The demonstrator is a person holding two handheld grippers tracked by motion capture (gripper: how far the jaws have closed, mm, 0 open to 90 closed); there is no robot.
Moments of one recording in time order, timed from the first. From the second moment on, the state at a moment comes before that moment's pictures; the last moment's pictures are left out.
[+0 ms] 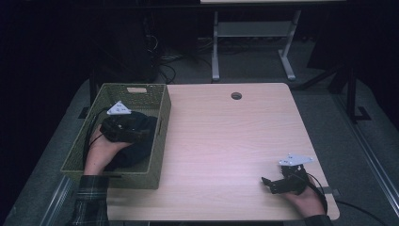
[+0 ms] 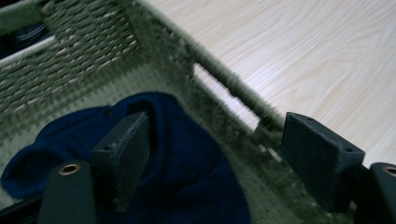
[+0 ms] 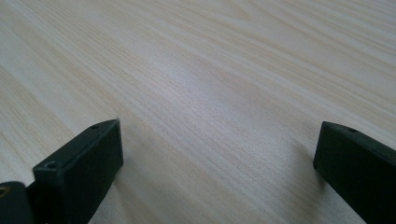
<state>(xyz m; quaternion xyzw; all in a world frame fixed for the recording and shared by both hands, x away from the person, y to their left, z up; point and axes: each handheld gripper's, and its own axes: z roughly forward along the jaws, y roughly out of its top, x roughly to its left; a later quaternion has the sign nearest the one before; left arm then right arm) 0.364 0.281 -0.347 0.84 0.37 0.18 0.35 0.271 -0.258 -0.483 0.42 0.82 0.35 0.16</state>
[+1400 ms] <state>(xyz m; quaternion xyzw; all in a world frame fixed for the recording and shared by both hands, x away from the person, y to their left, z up) 0.388 0.322 -0.401 0.87 0.43 0.13 0.21 0.270 -0.258 -0.483 0.42 0.82 0.35 0.16</state>
